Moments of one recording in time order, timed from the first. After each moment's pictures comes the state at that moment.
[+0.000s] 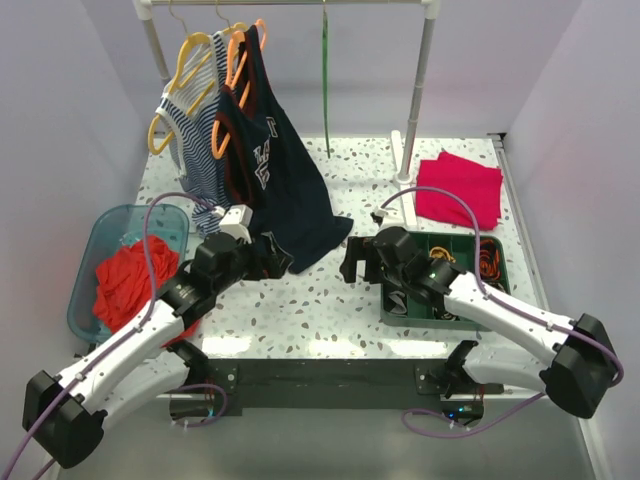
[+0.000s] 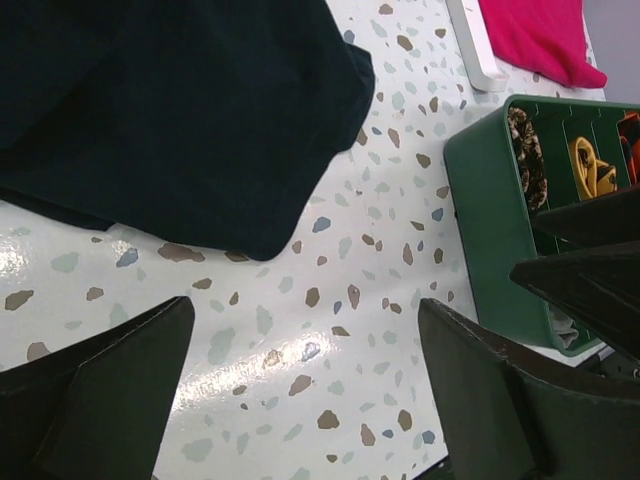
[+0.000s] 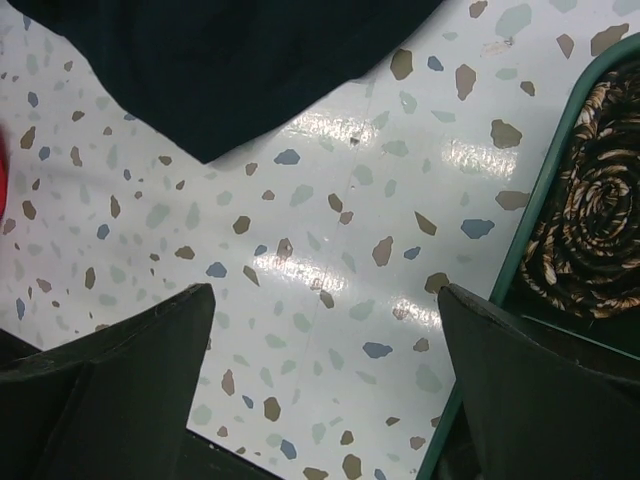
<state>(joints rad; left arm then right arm) -0.59 0.84 0.58 -0.22 -0.03 -0.59 0.81 1.13 0.75 -0.32 0.20 0.62</state>
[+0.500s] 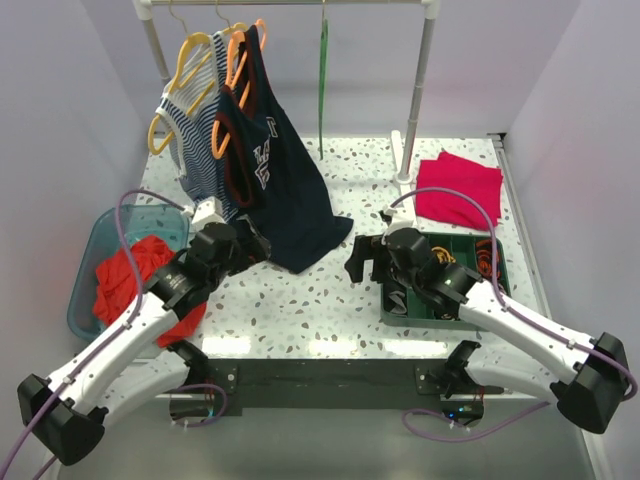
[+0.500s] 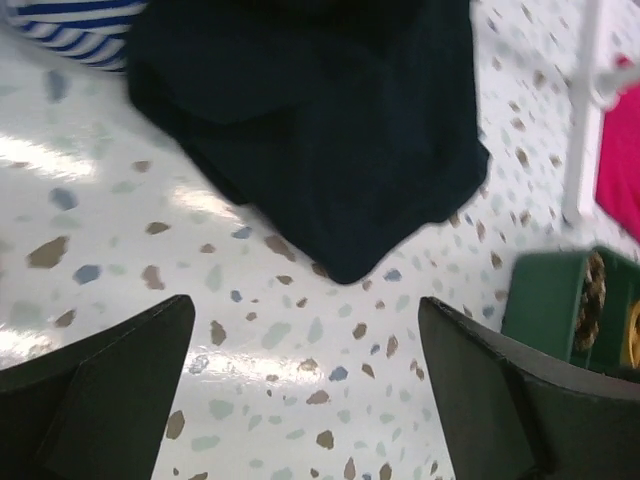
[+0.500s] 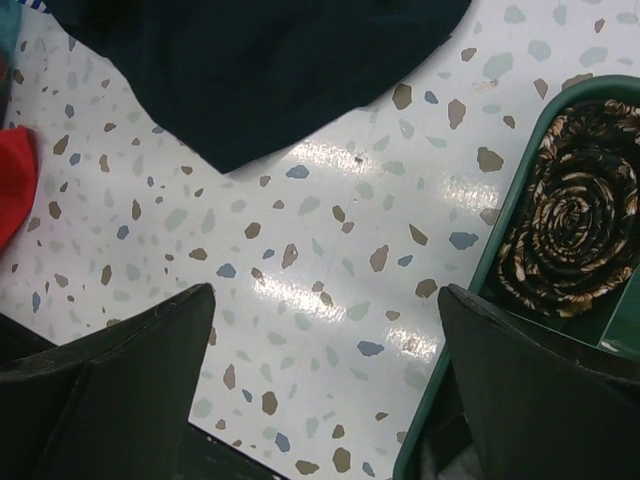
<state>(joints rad) -0.59 0.85 0.75 -0.54 -0.34 -0.84 0.81 1.01 0.75 -0.35 0.21 0.57</state>
